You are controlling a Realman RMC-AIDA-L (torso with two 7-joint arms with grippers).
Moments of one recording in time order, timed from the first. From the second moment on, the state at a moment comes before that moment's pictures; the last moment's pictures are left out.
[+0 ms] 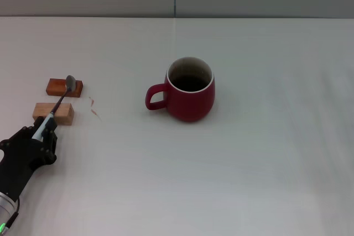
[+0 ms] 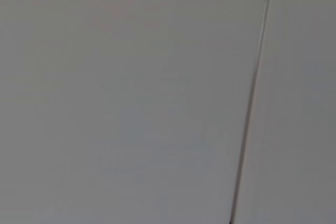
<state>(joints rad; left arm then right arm) -0.31 -2.07 0.95 -0.26 0.72 1.41 -0.28 0.50 2.07 0.79 0.06 -1.98 -1.38 -0.13</state>
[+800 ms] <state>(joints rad) -0.31 -2.08 0.94 -0.27 0.72 1.43 -0.28 0.49 2.07 0.79 0.06 -1.98 -1.39 -0.13</state>
